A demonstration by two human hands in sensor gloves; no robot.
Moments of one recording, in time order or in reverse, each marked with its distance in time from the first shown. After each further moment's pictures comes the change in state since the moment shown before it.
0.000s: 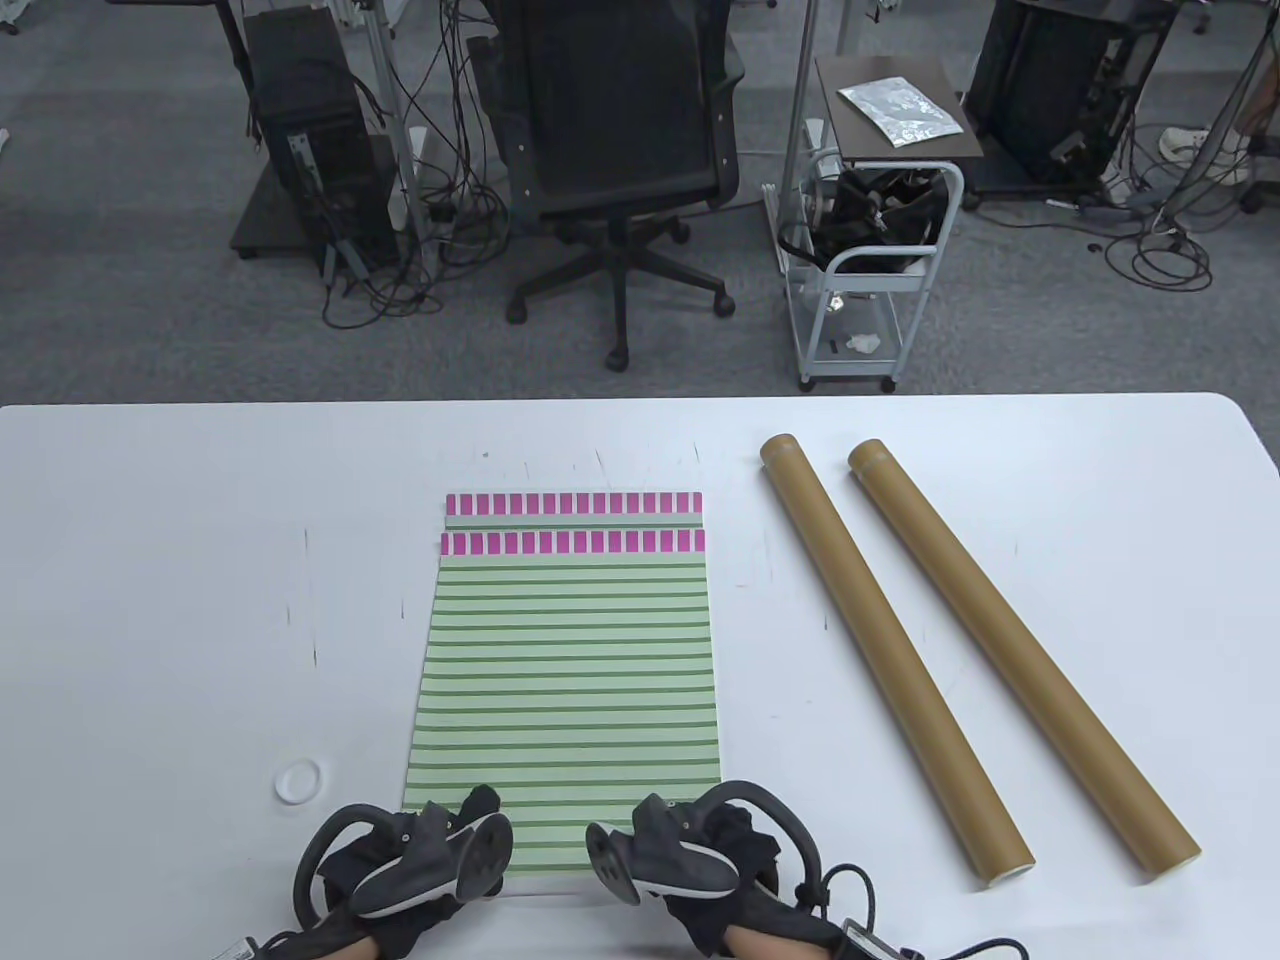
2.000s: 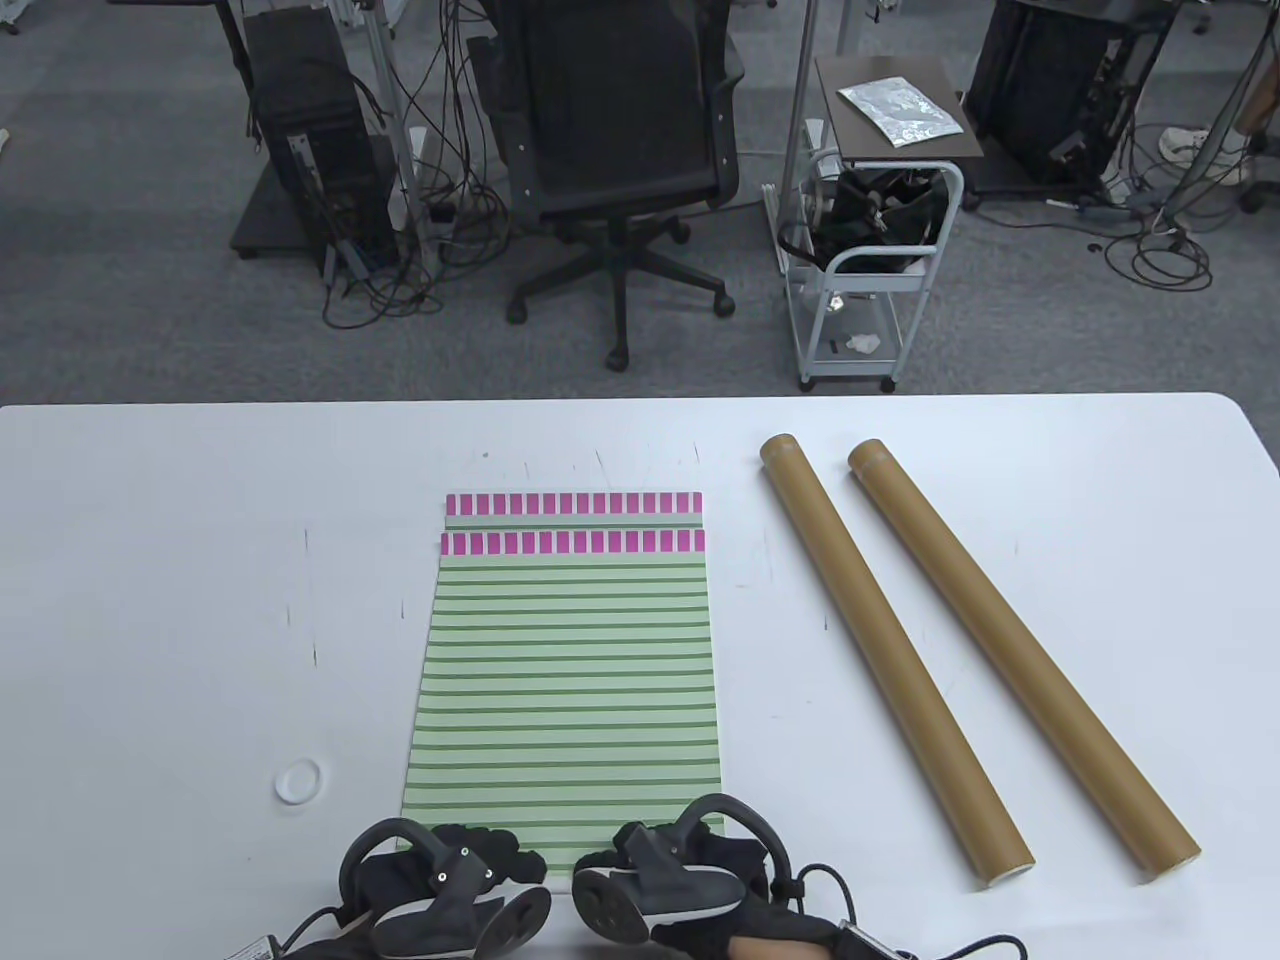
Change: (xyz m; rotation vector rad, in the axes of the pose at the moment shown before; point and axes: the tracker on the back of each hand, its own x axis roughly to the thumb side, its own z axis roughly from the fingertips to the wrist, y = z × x) left_hand 0.037 0.022 0.020 0.262 -0.266 -0.095; right_hand 0.020 0.008 0.001 -0.164 -0.282 -0.126
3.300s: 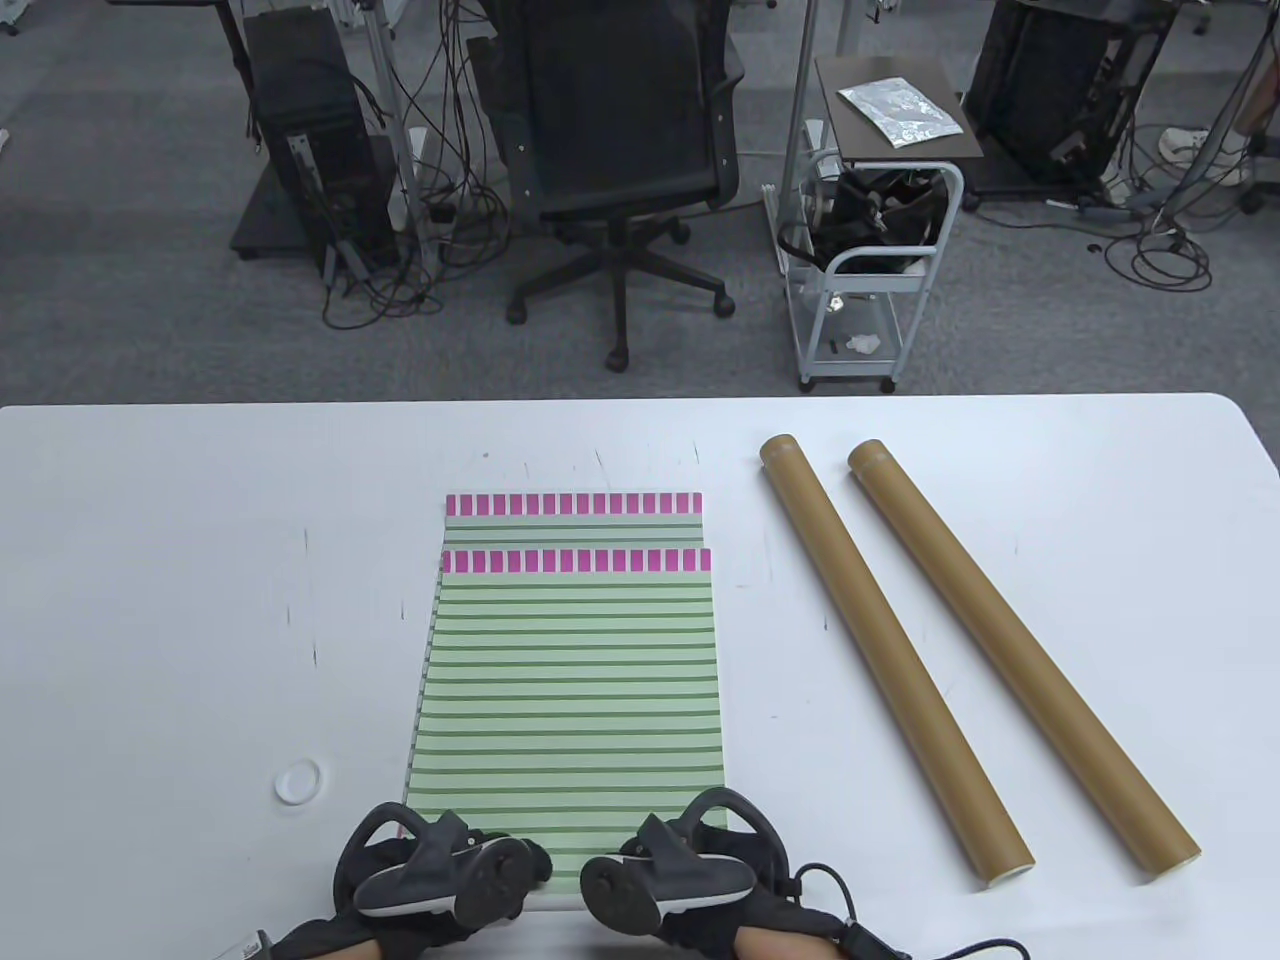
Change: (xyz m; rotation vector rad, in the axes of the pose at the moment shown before) left_hand -0.017 -0.011 -0.007 -0.167 0.004 0.262; right_hand -0.012 0.001 0.004 -0.018 -0.013 -0.151
